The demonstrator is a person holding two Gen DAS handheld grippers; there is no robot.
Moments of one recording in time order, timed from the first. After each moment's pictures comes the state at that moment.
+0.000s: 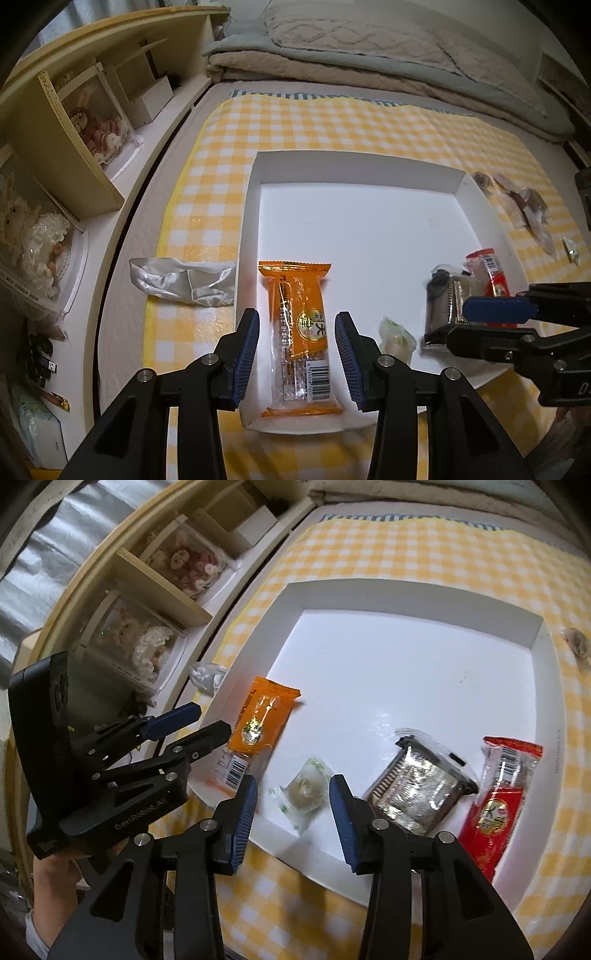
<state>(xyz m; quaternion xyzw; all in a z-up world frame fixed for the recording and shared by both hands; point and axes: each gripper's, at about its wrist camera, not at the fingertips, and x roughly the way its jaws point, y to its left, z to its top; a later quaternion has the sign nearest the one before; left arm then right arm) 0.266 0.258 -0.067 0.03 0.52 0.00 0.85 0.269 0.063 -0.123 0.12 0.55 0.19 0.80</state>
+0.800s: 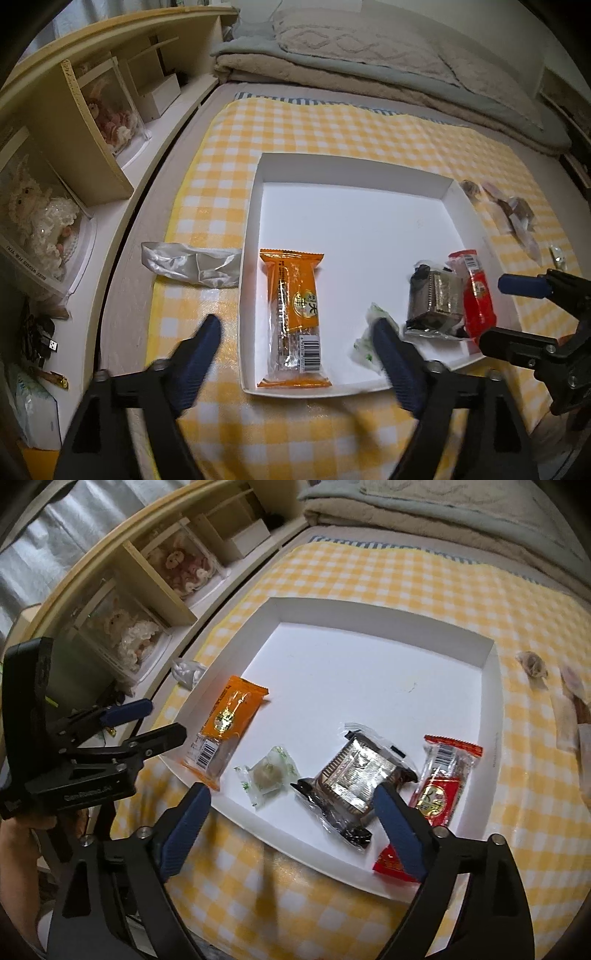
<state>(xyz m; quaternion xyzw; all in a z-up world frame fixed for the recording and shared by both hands) 0.229 0.256 -0.036 0.00 0.52 0.01 0.86 0.240 0.048 -0.104 0.05 0.52 0.15 0.84</state>
